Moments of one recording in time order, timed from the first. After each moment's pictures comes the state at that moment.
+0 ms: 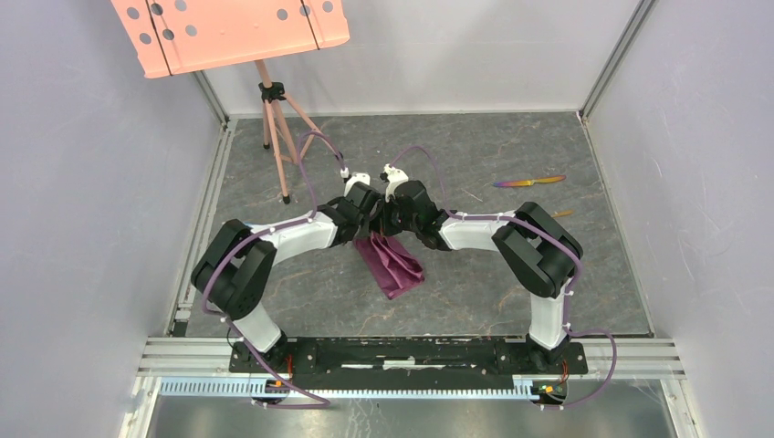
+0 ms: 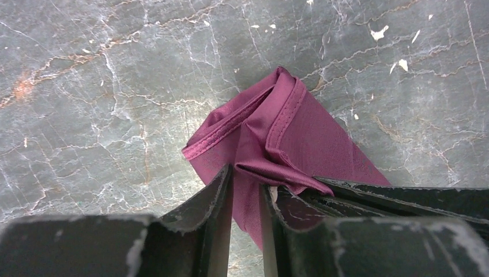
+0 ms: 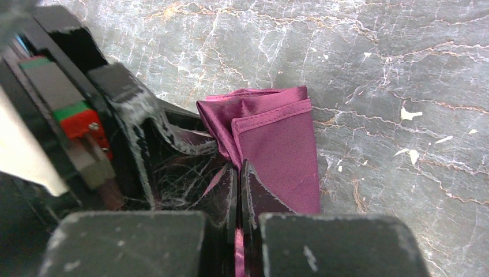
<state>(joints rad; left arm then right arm) -0.64 1.66 0.94 -0.23 -0.39 -0.45 0.79 1.92 1.06 0.34 -0.14 0.48</state>
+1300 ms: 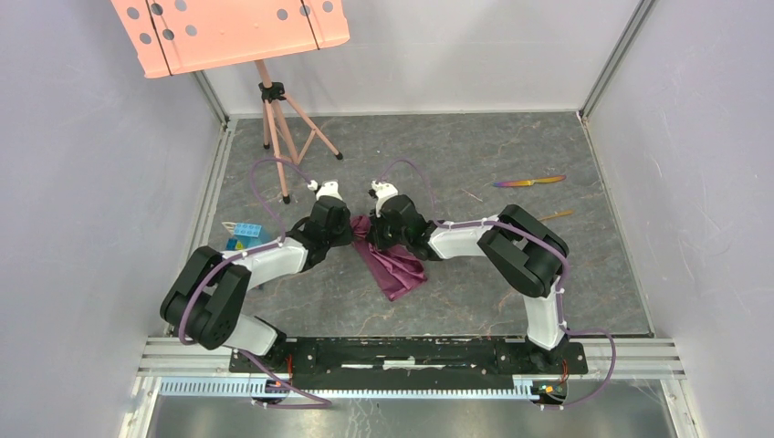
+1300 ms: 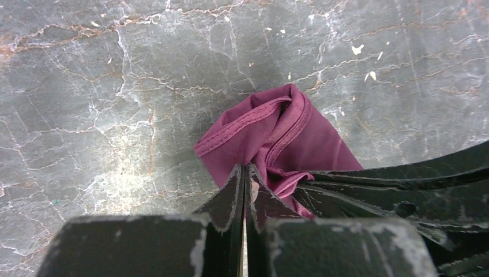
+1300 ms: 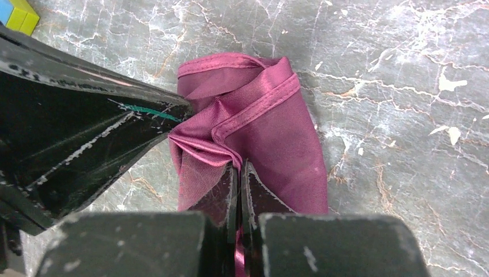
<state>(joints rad) -0.52 1.46 0.61 0.13 -0.20 -0.54 0.86 1.98 1.06 0.33 -0.01 0.43</state>
